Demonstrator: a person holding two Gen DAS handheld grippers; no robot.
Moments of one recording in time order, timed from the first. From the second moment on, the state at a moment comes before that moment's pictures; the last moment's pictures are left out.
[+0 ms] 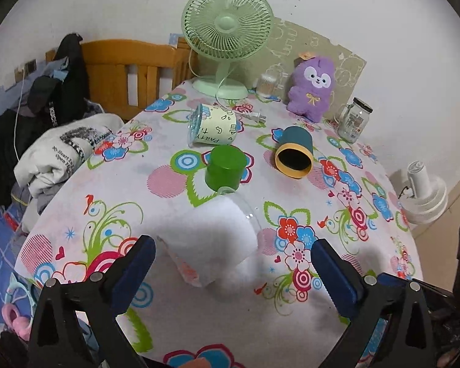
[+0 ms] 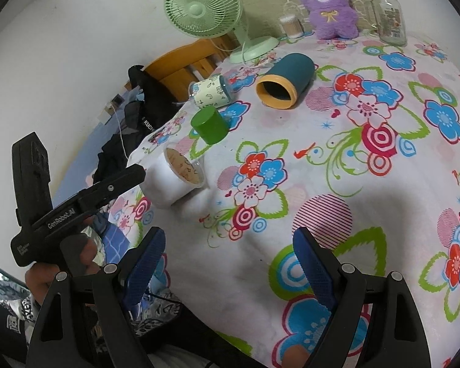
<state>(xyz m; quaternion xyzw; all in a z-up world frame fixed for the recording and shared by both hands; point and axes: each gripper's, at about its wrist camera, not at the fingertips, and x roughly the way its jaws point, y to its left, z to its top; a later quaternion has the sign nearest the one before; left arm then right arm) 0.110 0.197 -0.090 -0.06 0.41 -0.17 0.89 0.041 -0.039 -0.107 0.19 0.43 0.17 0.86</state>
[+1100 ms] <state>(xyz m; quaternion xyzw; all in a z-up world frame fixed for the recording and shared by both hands) 0.143 0.204 -0.092 0.09 0.43 -0.31 0.84 0.038 -0.048 -0.119 0.19 0.45 0.15 0.86</state>
